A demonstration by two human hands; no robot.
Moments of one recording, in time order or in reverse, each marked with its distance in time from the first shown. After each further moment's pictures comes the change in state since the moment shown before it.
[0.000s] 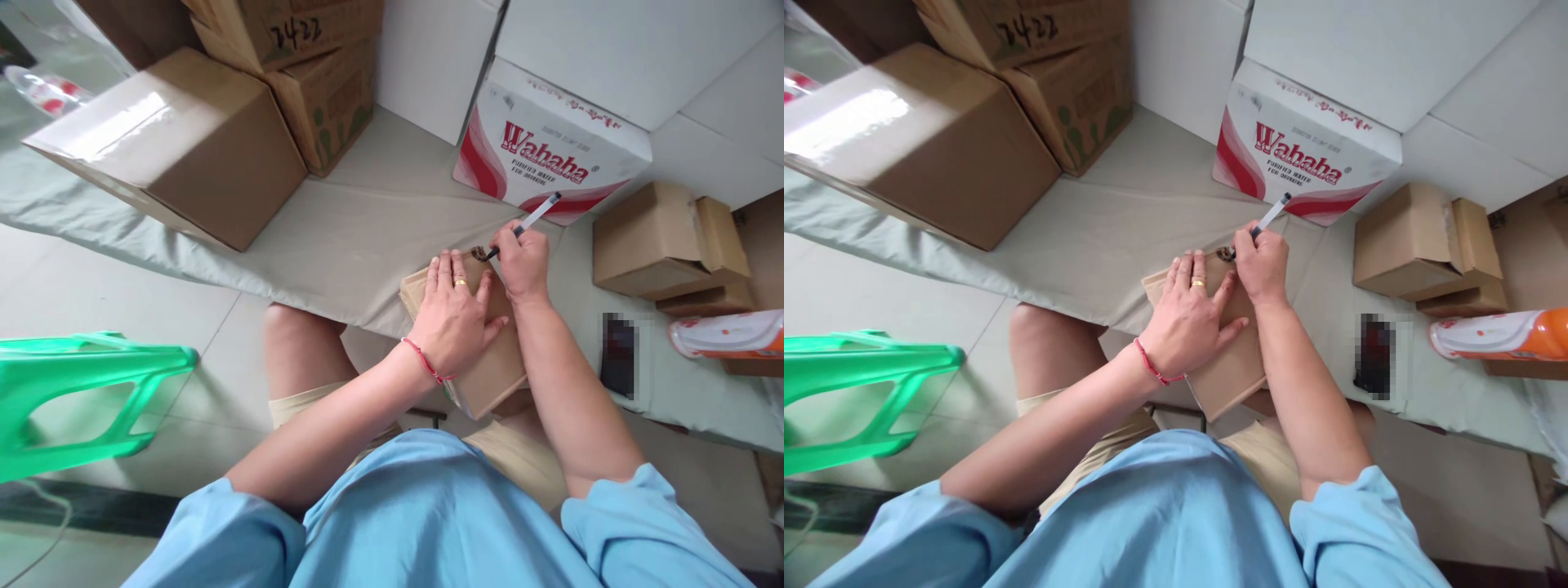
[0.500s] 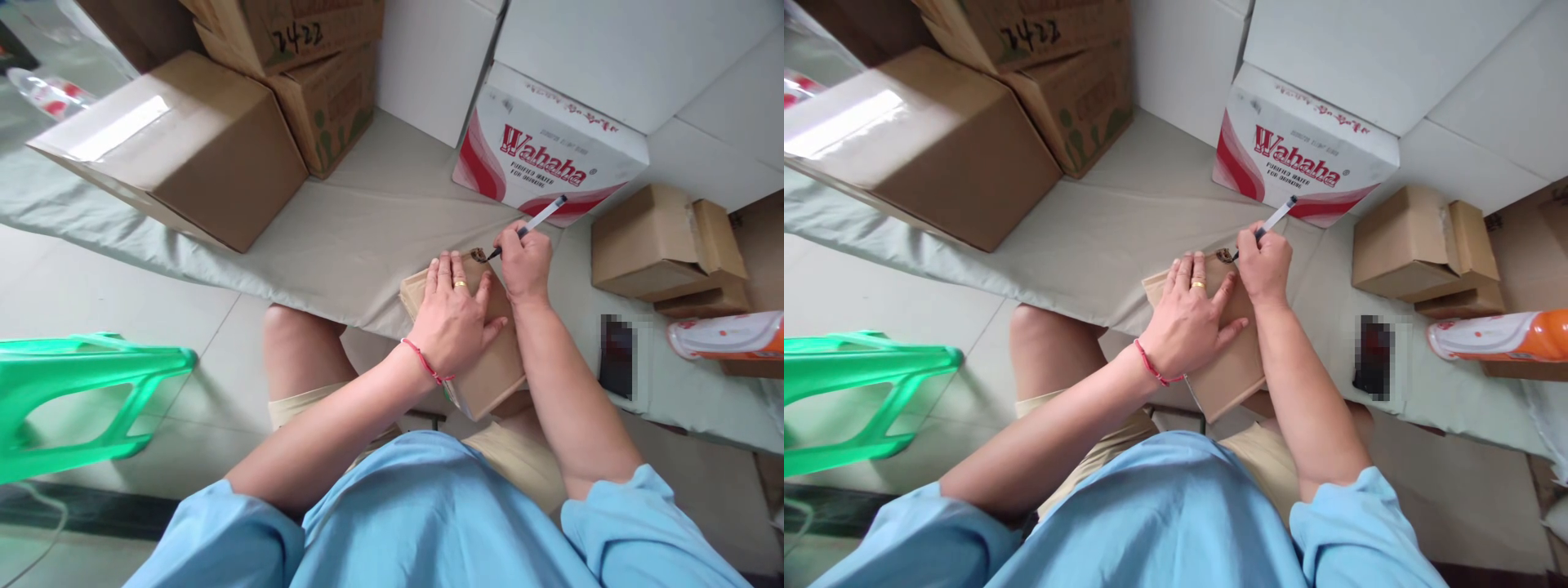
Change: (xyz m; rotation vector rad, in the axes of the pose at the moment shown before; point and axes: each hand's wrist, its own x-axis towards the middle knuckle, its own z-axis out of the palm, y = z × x) left_hand 0.000 0.000 0.001 0.004 0.001 0.002; right_hand 0.000 -0.003 -0.001 -0.091 0.066 -0.026
